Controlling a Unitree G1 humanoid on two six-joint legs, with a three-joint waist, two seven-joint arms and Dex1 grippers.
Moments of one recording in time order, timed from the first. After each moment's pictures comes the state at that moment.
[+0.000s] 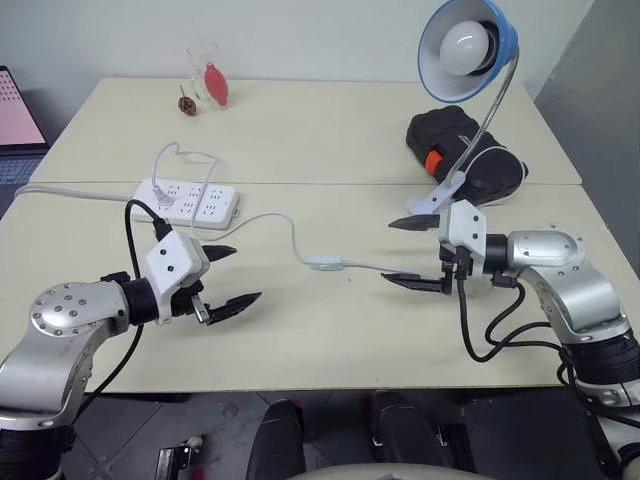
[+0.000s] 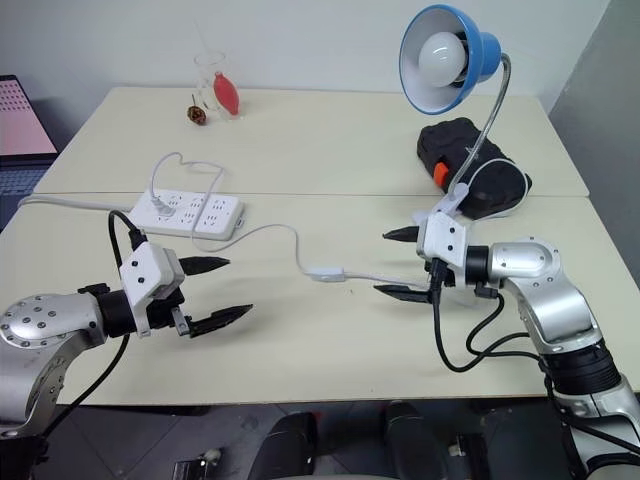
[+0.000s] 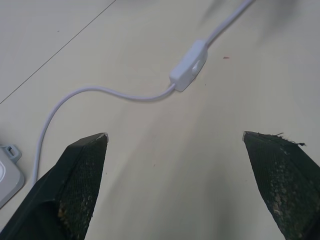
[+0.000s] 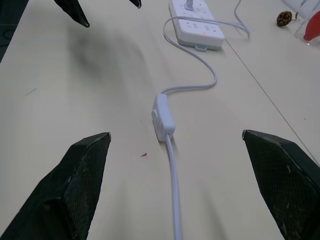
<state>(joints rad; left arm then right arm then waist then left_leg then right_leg) -0.01 0.88 0.22 -0.39 -0.39 0.43 -0.97 -0.45 -0.67 0.14 -0.20 0.29 0.28 1.08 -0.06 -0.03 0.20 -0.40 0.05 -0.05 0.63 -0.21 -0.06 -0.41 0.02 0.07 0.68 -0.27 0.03</state>
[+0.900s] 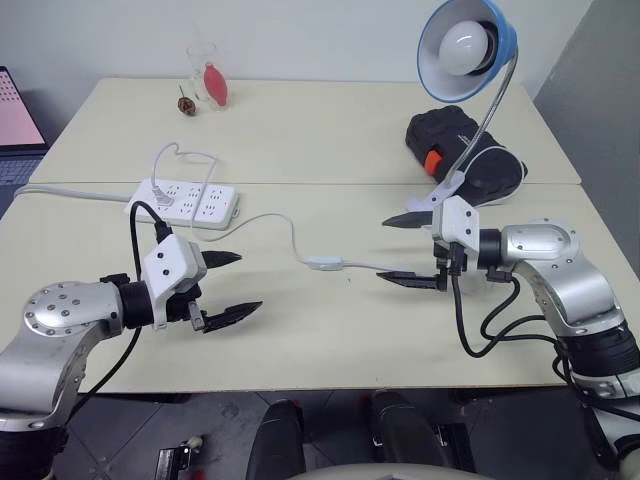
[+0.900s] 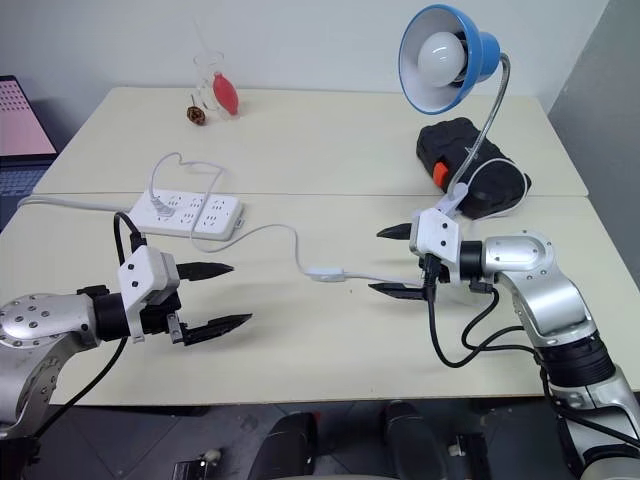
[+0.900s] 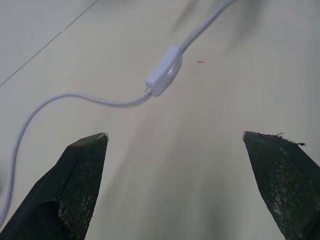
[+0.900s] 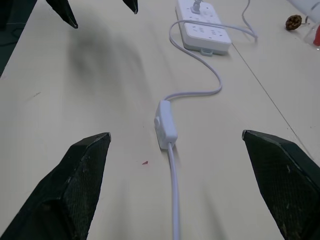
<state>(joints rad) 0.00 0.91 0.23 -0.39 -0.45 0.44 -1.05 -0.53 -0.67 0.18 -0.16 0.29 0.32 1.11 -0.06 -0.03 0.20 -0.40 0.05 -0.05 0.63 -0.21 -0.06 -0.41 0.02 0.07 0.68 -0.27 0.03</state>
